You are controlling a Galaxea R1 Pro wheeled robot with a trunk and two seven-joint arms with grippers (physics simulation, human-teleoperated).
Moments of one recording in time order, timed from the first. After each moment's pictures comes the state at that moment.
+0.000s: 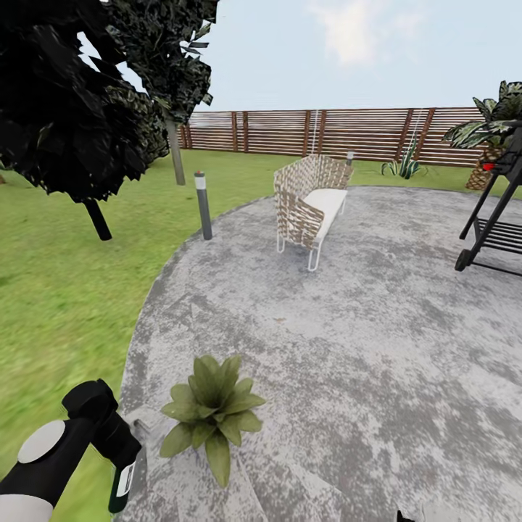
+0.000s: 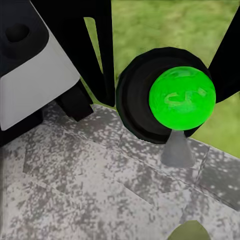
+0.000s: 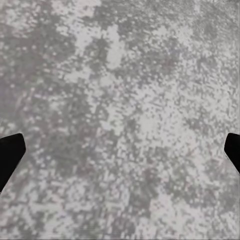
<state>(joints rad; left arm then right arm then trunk) -0.46 0.24 -0.02 -1.20 -1.20 0.95 -1.56 -0.36 -0.10 -0.69 -0.18 0.50 -0.32 -0.11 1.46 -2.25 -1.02</state>
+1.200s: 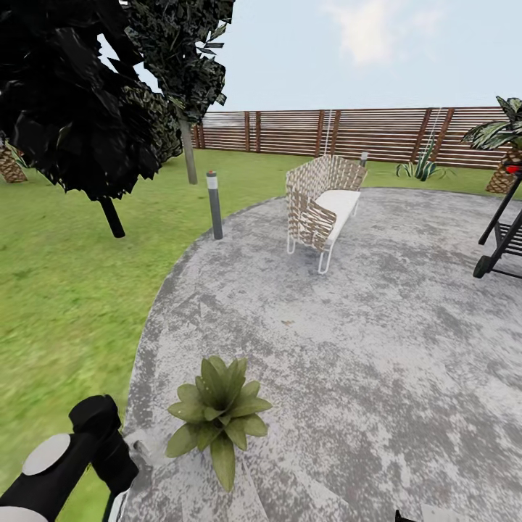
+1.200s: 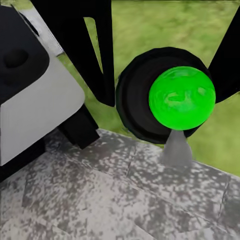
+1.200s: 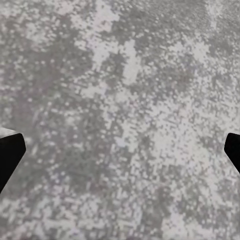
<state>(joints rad) -0.43 0.26 -0.09 -1.15 -1.20 0.93 -1.56 -0.36 -0.09 -0.69 -0.18 0.50 -0.32 -0.11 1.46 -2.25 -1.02</state>
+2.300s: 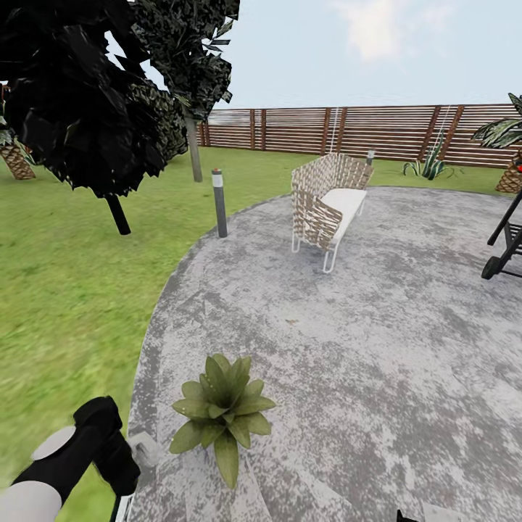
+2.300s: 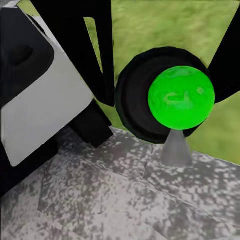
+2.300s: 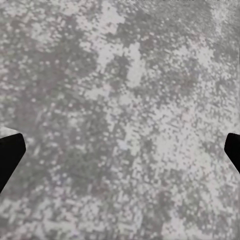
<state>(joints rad) -0.52 0.25 -0.08 -0.88 -1.05 0.81 -1.44 -0.36 -0.10 -0.69 -0.18 0.50 -0.32 -0.10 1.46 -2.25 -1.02</state>
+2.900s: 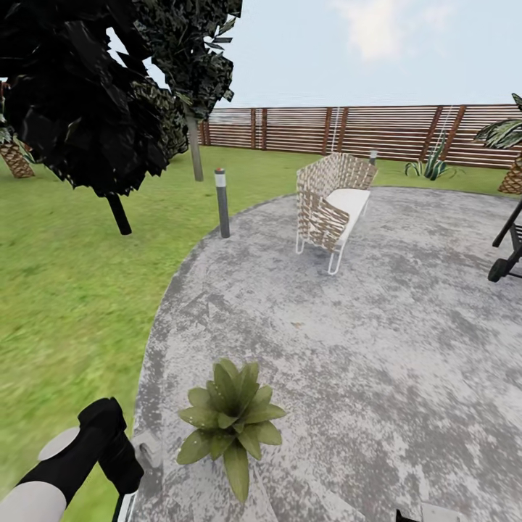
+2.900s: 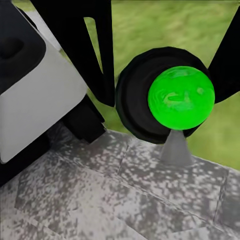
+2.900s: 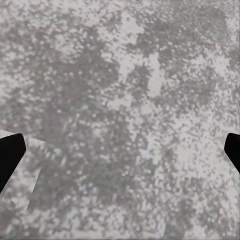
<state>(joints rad) -0.52 0.23 -0.08 -0.87 -1.04 0.80 -1.39 -0.36 -0.10 -0.69 -0.19 0.50 -0.32 -0.10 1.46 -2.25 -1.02</state>
